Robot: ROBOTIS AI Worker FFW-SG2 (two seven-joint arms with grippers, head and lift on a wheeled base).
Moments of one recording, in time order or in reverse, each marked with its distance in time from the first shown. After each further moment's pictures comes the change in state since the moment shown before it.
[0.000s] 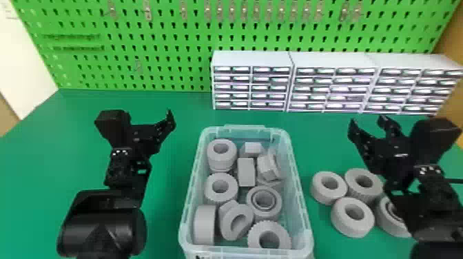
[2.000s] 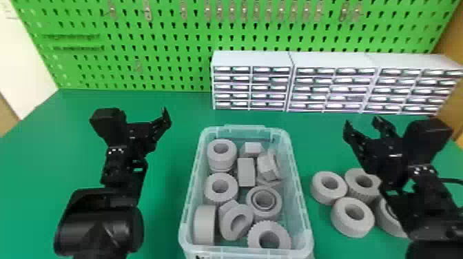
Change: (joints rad) left arm -0.008 -0.003 0.021 0.001 -0.010 0.000 0.000; right arm -0.010 -0.007 0.022 0.021 -0.006 -0.006 0.001
